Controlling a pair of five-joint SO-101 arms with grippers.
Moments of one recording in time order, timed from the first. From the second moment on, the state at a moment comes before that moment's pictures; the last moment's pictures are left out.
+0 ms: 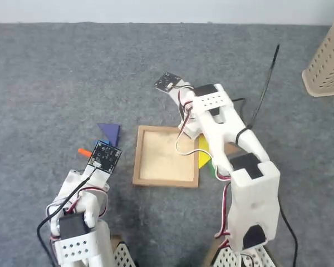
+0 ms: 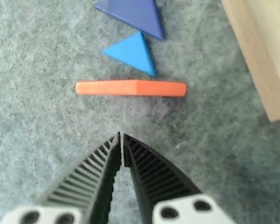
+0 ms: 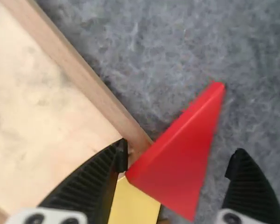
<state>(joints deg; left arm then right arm) -19.8 -103.3 97.3 73.6 -32.1 -21.8 28.4 -4.8 66.7 31.8</state>
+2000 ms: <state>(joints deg) -19.8 -103.3 97.3 73.6 -32.1 0.9 -3.0 7.7 73.2 13.6</state>
